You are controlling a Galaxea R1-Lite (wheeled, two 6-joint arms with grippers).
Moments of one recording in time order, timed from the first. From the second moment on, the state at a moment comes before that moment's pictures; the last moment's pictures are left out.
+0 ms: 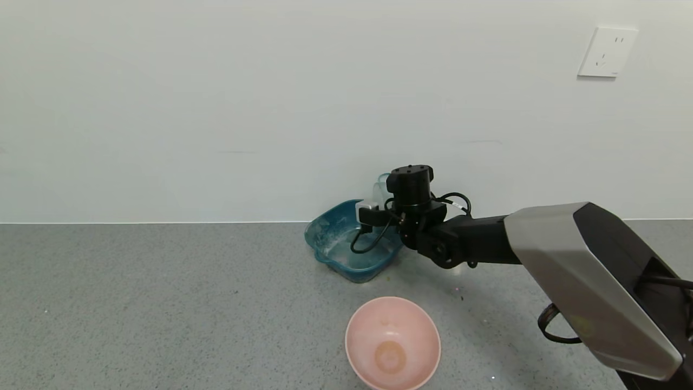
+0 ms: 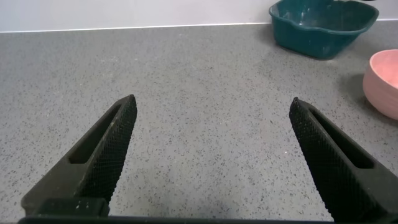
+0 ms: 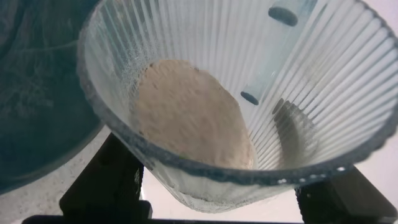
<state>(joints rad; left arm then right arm) 0.00 0.00 0.00 0.01 0.00 0.02 0.58 2.50 -1.92 -0.36 -0.60 -1.48</state>
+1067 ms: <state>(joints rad) 0.00 0.00 0.00 0.01 0.00 0.02 0.60 2.49 -1.91 -0.36 -0.68 -1.76</state>
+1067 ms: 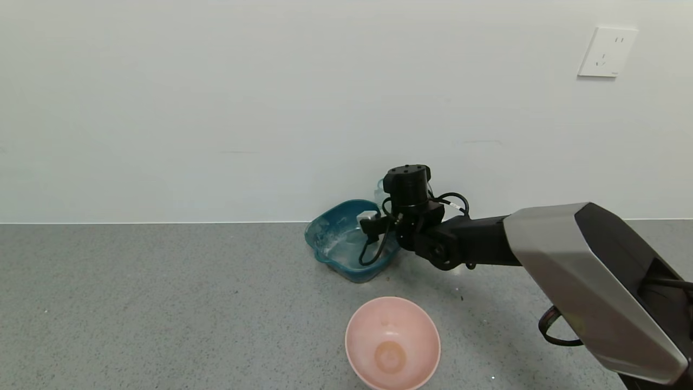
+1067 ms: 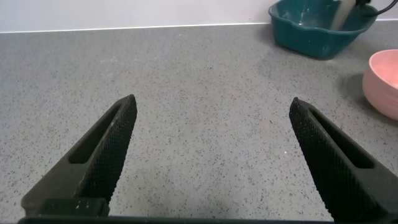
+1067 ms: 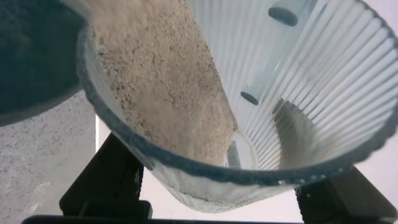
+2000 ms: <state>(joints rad) 0.00 0.00 0.00 0.01 0.00 0.02 0.61 2.49 -1.91 -0.36 -0.69 -1.80</state>
